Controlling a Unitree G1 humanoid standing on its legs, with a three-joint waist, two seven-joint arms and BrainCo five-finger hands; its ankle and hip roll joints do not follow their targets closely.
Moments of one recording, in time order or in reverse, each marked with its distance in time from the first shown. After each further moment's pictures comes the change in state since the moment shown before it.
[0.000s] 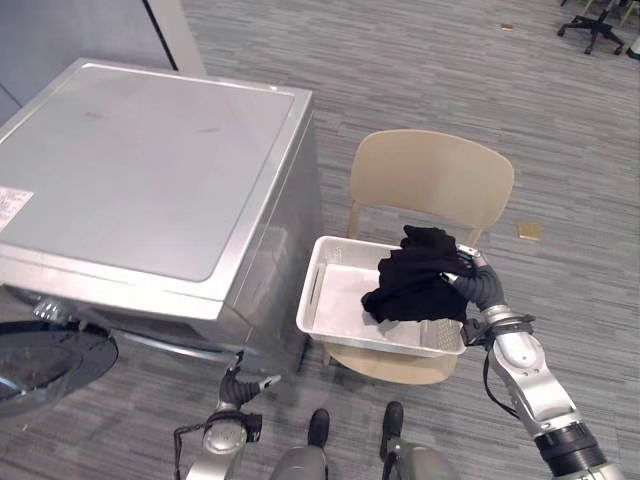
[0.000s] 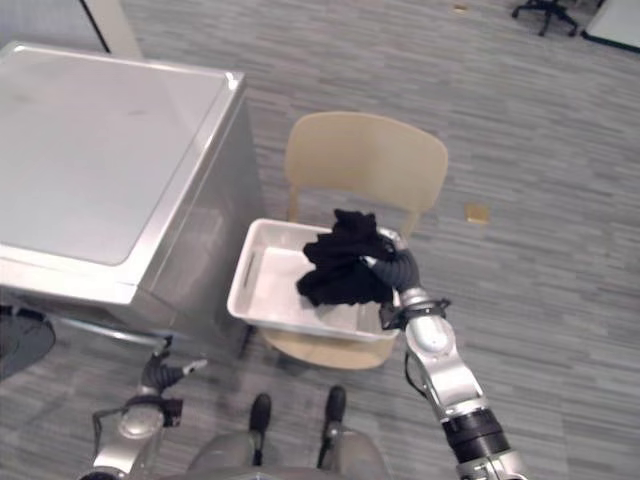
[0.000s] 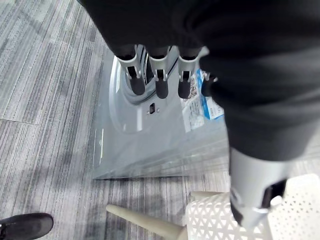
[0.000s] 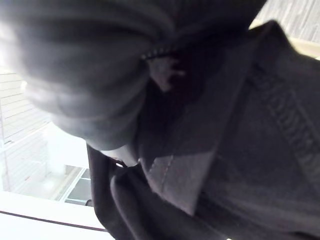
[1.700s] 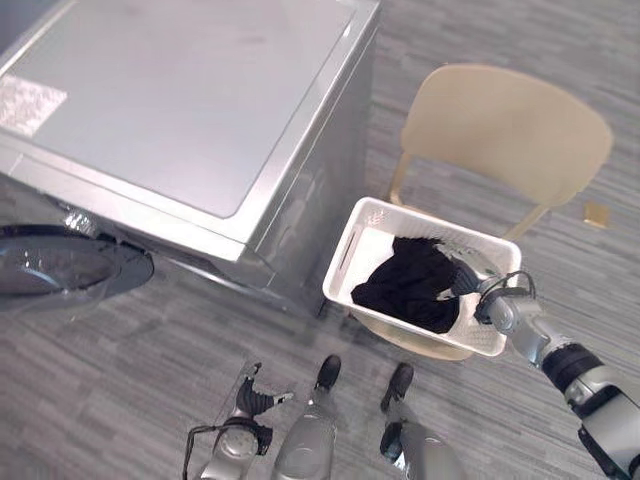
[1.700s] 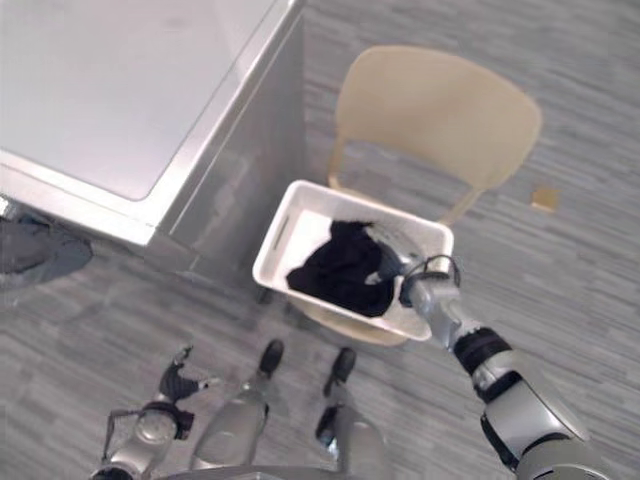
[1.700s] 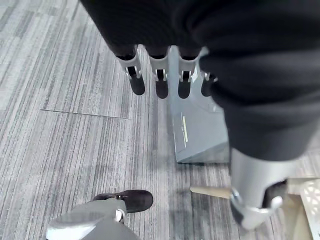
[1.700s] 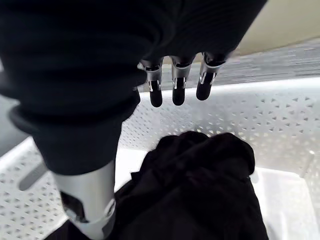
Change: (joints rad) left arm -0.062 -0.004 -0.114 0.187 0.102 -0.044 0.002; right arm -0.513 -0.224 0.421 0.720 -0.651 0.051 -0.104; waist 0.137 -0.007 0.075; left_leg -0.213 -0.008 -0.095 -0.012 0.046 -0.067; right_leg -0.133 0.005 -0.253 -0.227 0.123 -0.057
